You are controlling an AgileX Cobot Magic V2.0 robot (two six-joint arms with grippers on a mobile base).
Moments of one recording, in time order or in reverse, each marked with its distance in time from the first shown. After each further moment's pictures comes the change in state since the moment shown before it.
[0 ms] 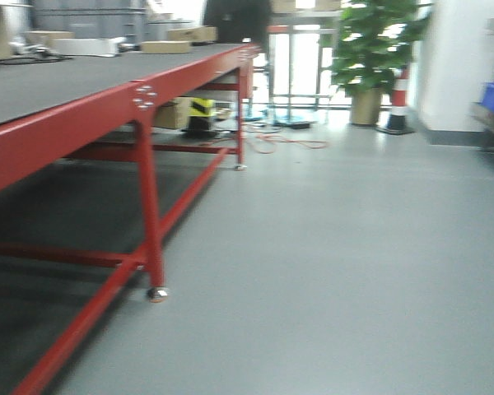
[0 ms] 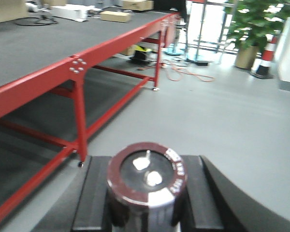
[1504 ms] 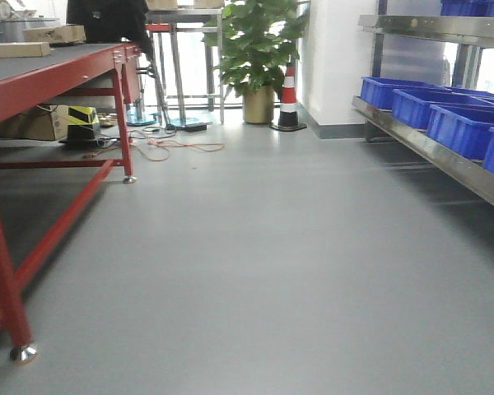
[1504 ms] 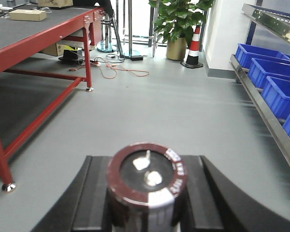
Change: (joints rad) left arm 0.000 -0.006 0.002 0.000 0.002 0.000; right arm 0.000 -0.006 0.000 0.000 0.000 0.000
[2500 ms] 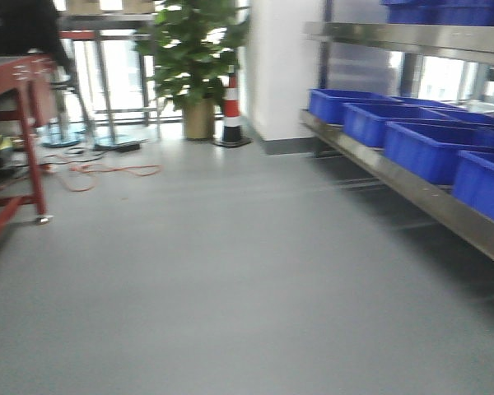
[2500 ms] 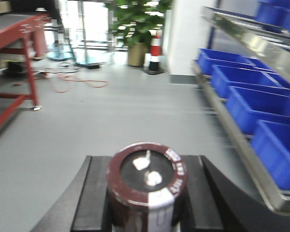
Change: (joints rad) left arm 0.000 0.000 0.000 0.000 0.000 0.000; right arm 0.000 0.000 0.000 0.000 0.000 0.000
